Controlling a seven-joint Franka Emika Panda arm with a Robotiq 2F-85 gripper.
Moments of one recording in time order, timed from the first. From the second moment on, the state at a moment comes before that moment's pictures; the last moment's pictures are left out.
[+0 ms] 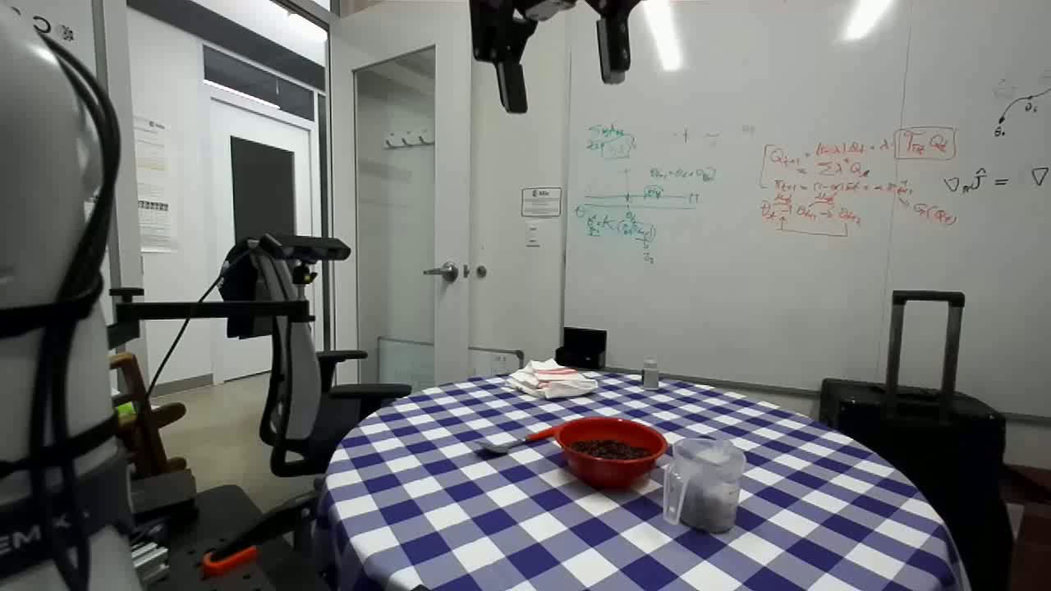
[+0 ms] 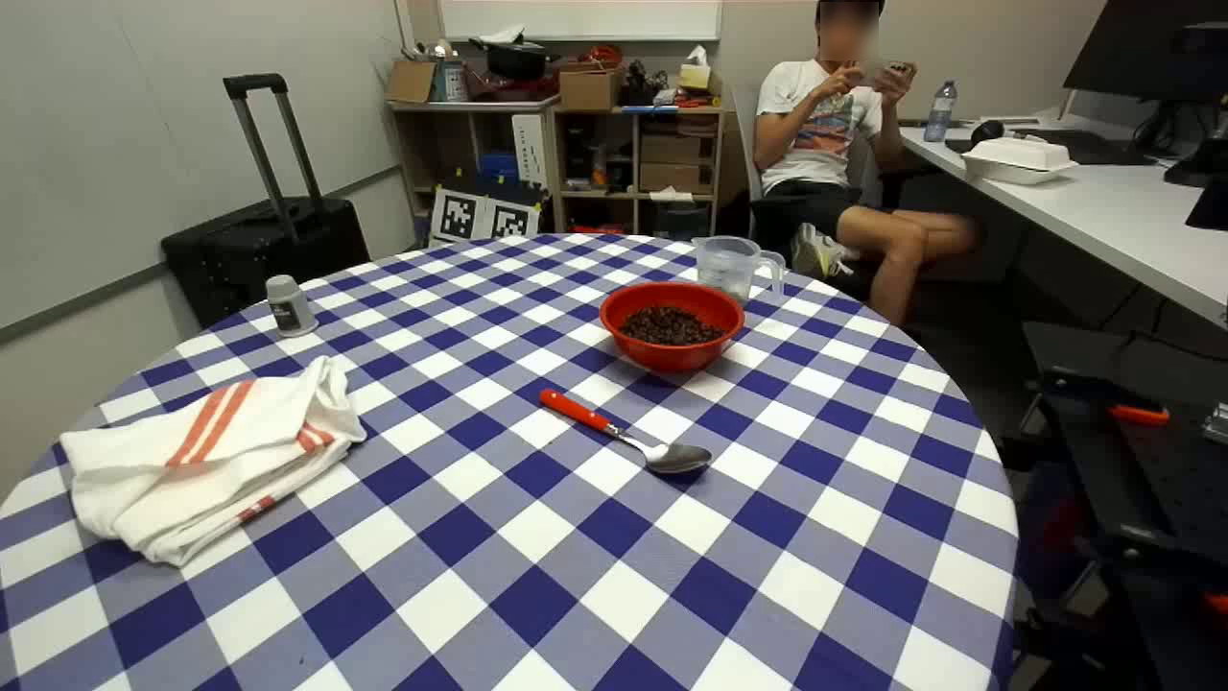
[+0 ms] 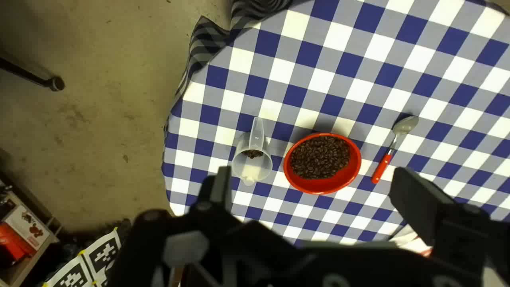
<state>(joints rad) -0.18 -0.92 -0.29 -2.57 -0.21 1.90 -0.33</state>
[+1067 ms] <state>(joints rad) -0.13 -0.80 0.06 -2.64 -0.15 1.94 0.19</state>
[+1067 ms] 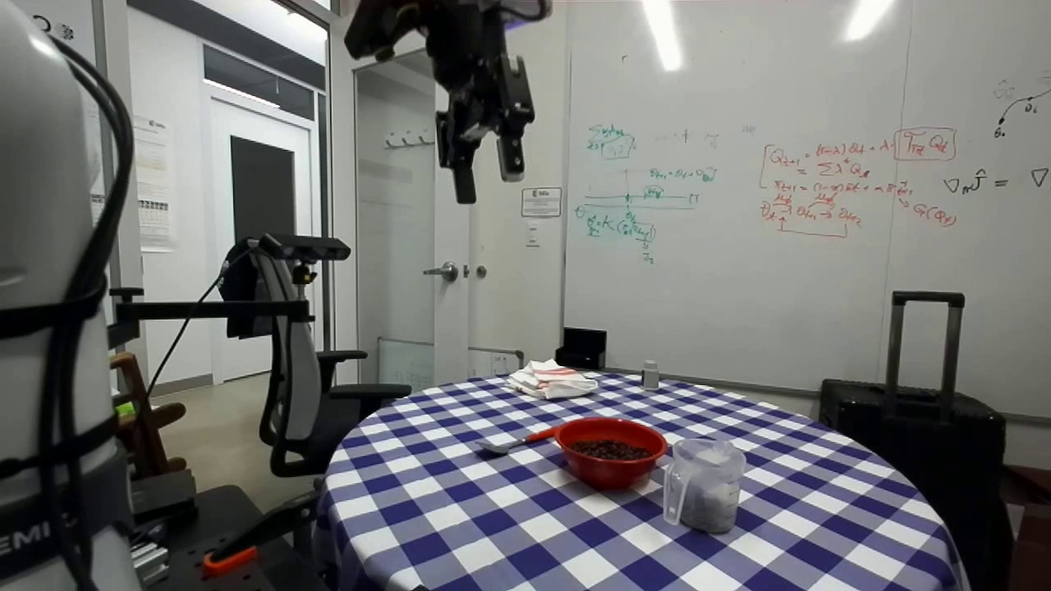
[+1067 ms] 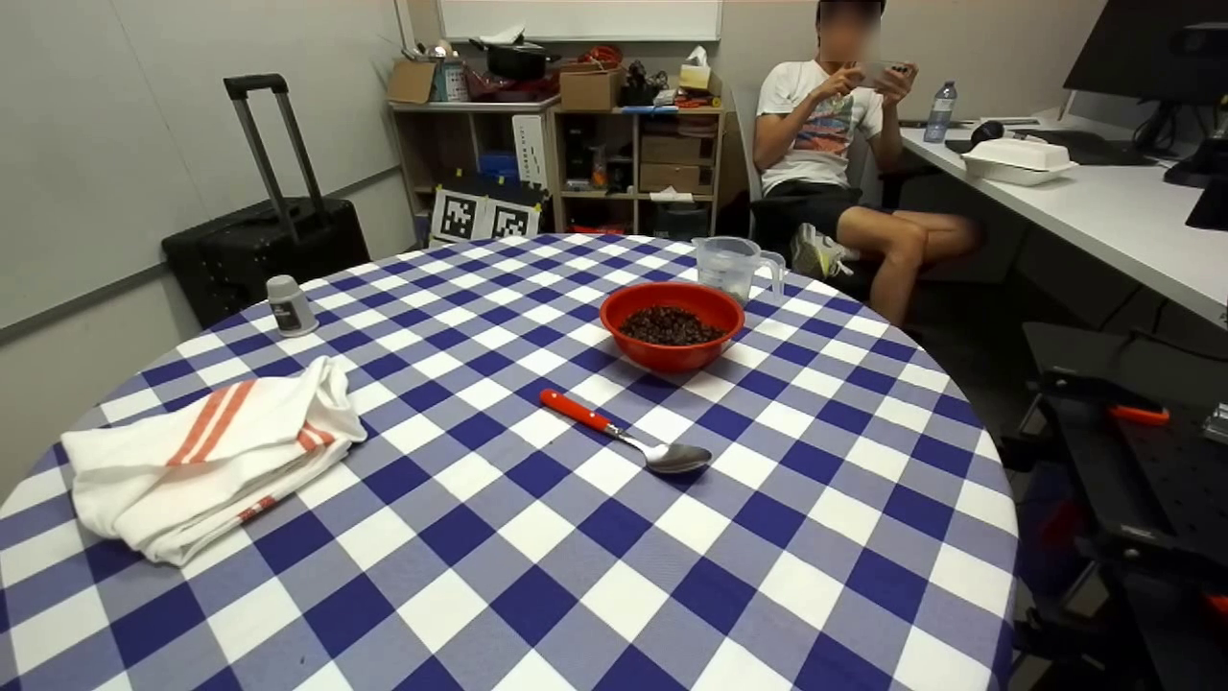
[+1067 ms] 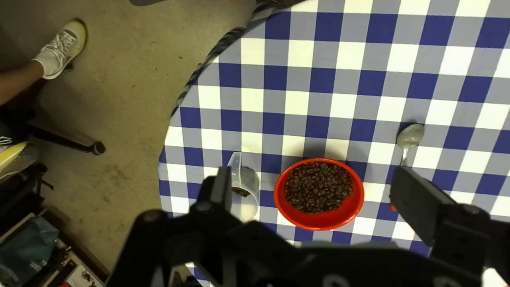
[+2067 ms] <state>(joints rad) -0.24 0.04 0.37 -2.15 -0.23 1.97 0.75</state>
